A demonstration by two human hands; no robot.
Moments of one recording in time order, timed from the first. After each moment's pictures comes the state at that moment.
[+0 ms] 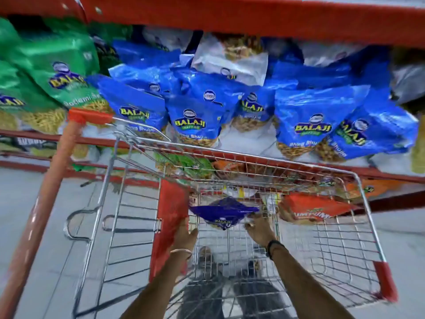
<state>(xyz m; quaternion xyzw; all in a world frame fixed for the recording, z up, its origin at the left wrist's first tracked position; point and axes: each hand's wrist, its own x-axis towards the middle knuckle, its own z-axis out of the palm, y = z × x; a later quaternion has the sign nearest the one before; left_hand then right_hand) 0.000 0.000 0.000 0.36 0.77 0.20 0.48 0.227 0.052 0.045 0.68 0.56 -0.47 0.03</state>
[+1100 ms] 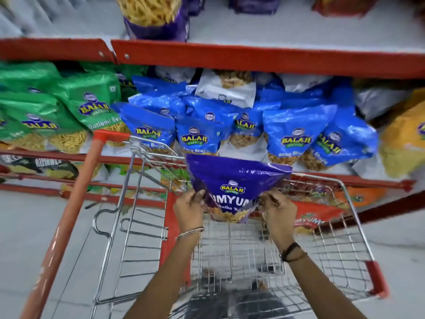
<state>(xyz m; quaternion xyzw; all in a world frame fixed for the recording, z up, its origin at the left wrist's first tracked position) 0.029 0.053 0.199 0.33 0.69 0.50 0.41 0.220 0.057 0.198 0.63 0.49 -0.33 -0.50</state>
